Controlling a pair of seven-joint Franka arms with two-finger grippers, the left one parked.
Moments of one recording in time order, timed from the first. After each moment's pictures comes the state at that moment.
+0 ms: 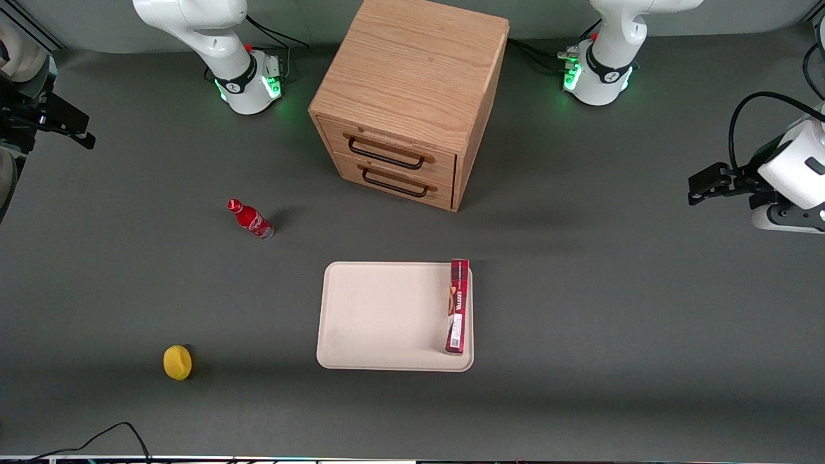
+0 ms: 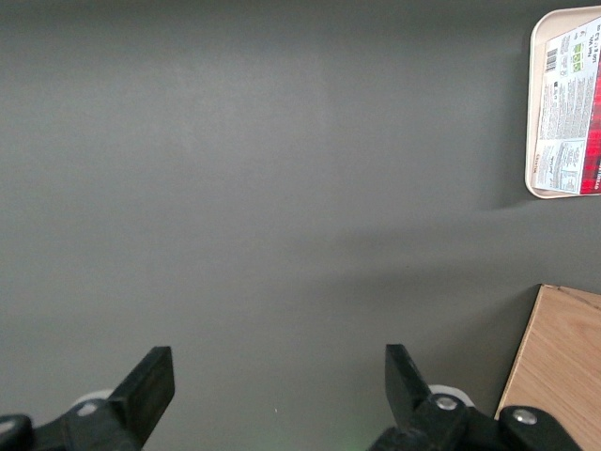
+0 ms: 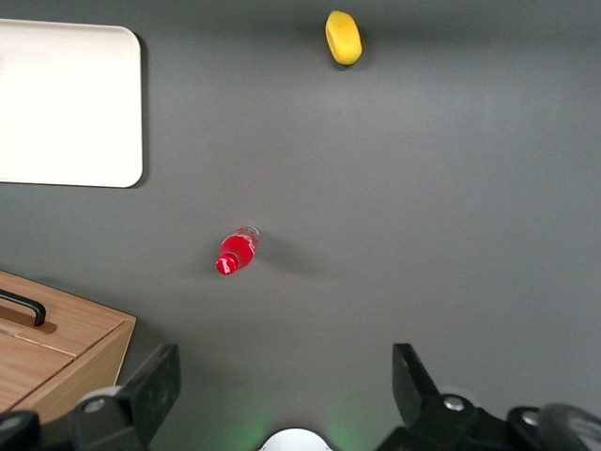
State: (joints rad) arm -0.03 -0.11 0.03 -1.56 -0.03 1.43 -0.01
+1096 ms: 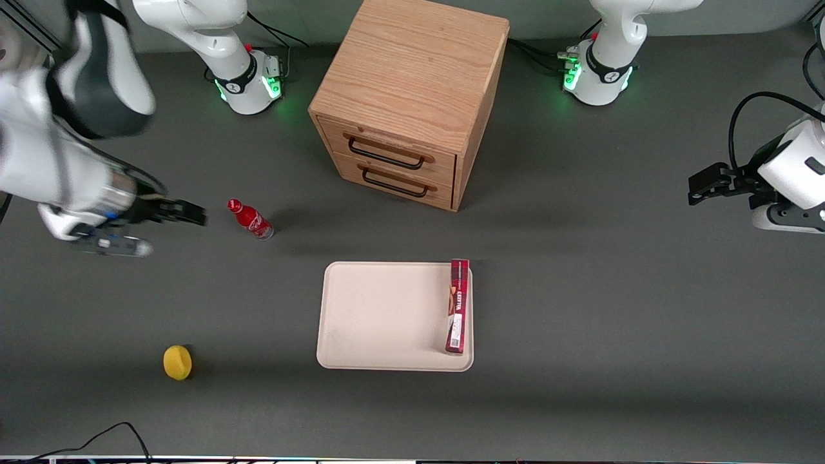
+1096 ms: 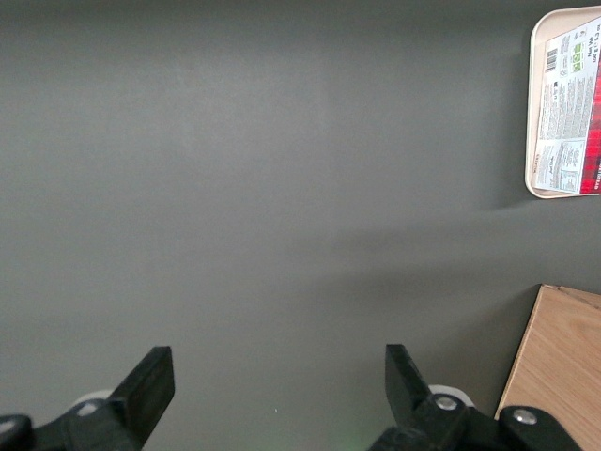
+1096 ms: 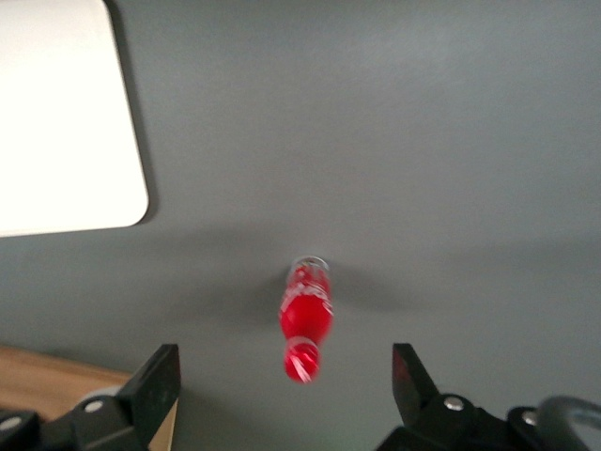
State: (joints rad) arm -0.03 0.08 0.16 -1.93 0.04 1.89 0.27
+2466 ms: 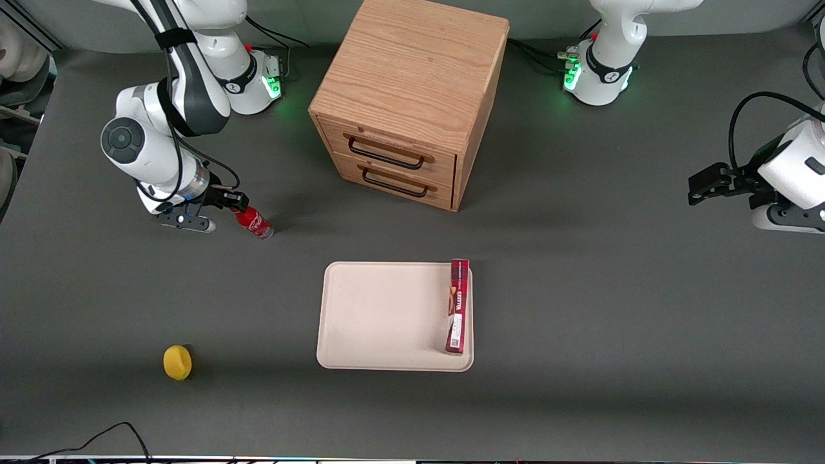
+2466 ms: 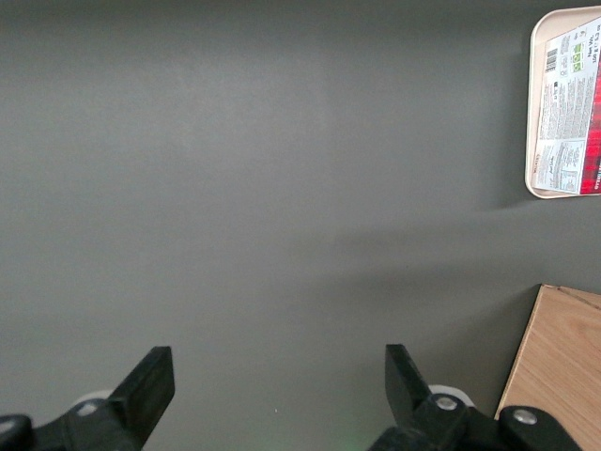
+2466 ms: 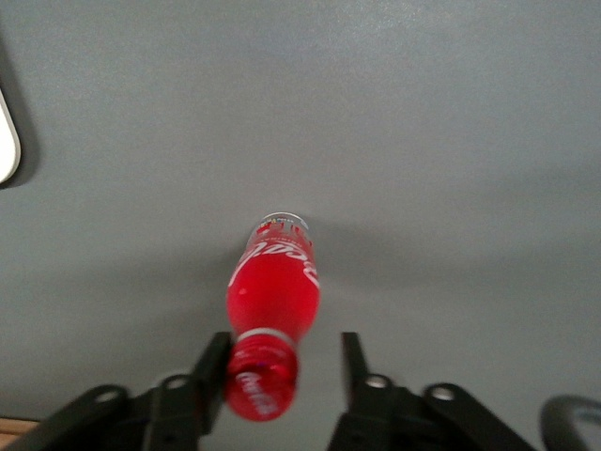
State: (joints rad) arm -0.03 -0.06 0.19 -2.40 0.03 2.24 0.35
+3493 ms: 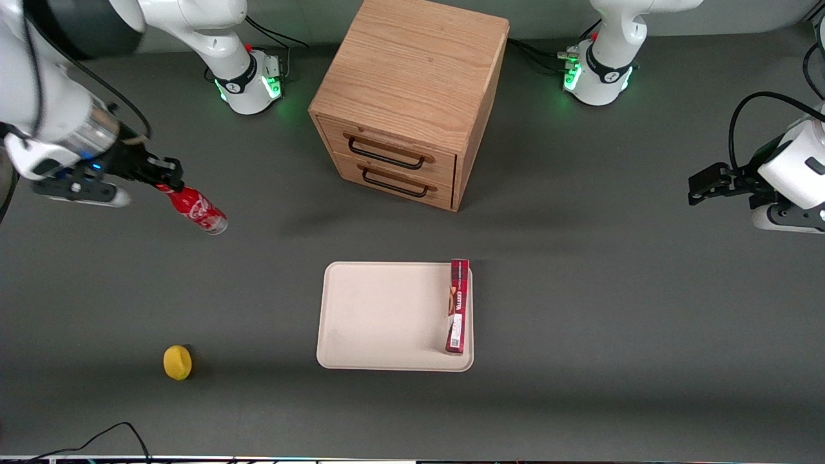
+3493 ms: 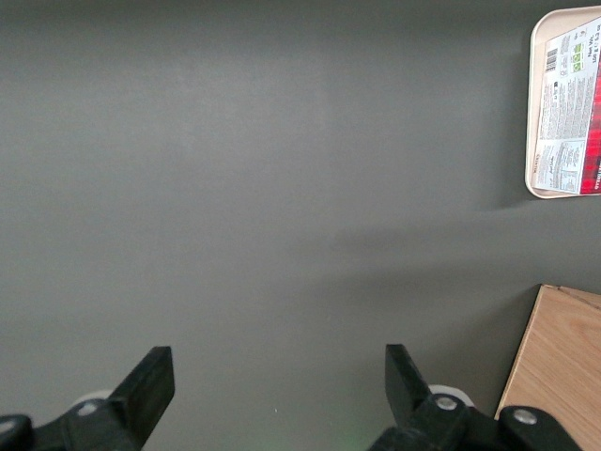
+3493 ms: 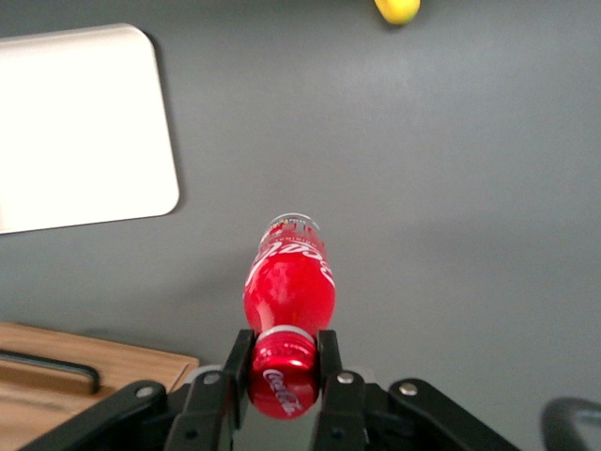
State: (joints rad) arm -0.03 -0.05 0.21 -1.68 0.01 1.59 0.33
